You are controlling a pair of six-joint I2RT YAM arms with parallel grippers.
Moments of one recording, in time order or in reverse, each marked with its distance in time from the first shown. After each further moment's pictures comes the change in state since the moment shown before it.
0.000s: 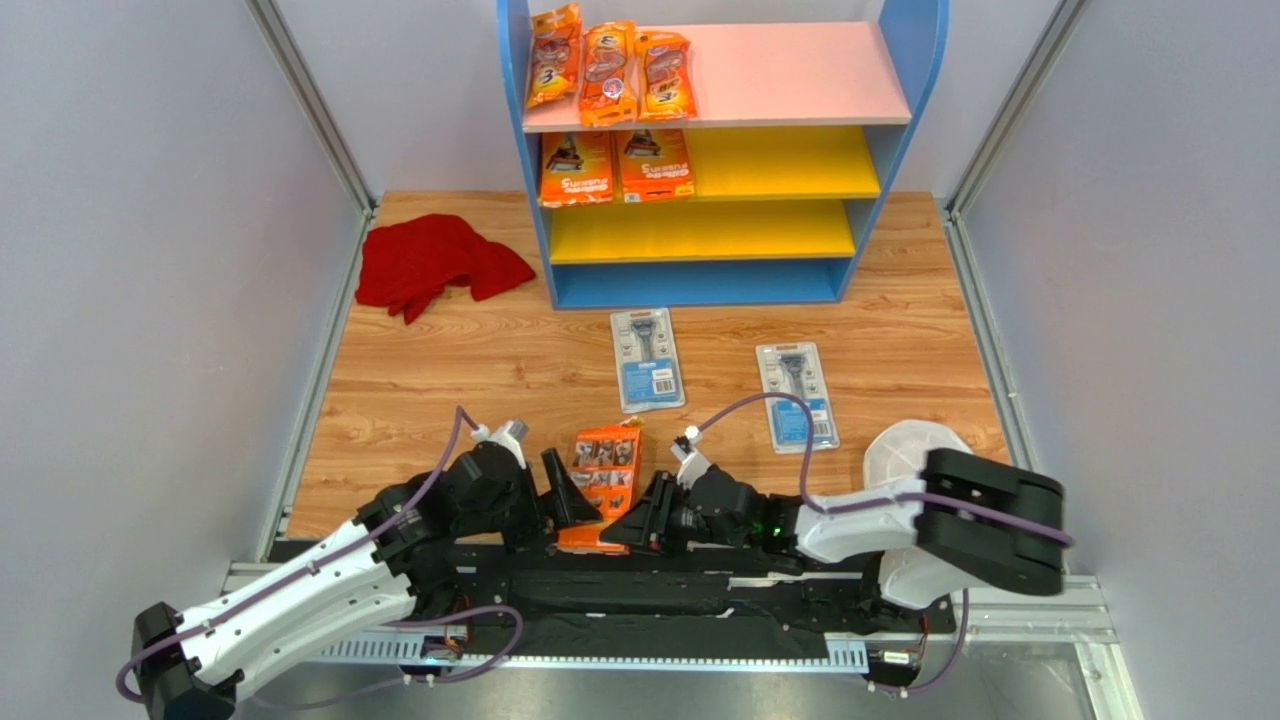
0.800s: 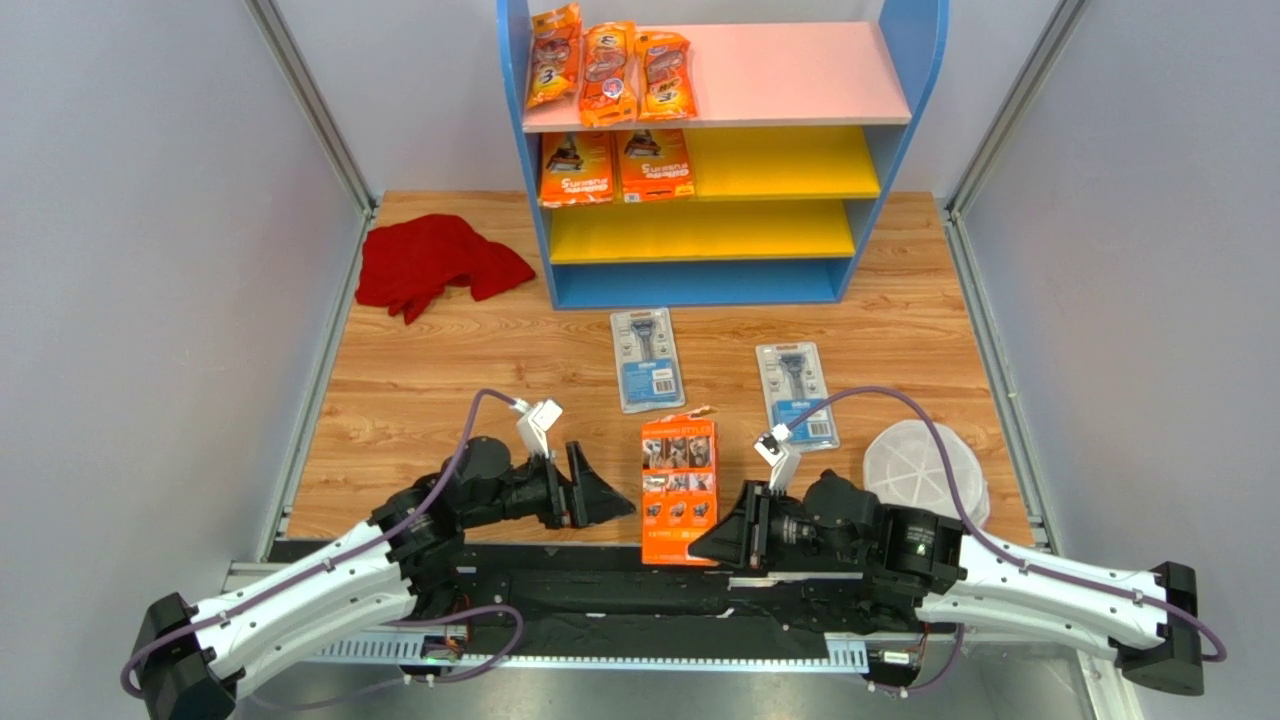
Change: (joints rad) left arm 0.000 0.019 -0.068 0.507 0.167 0.195; right arm -0.005 -1.038 -0.031 -0.983 0.026 -0.339
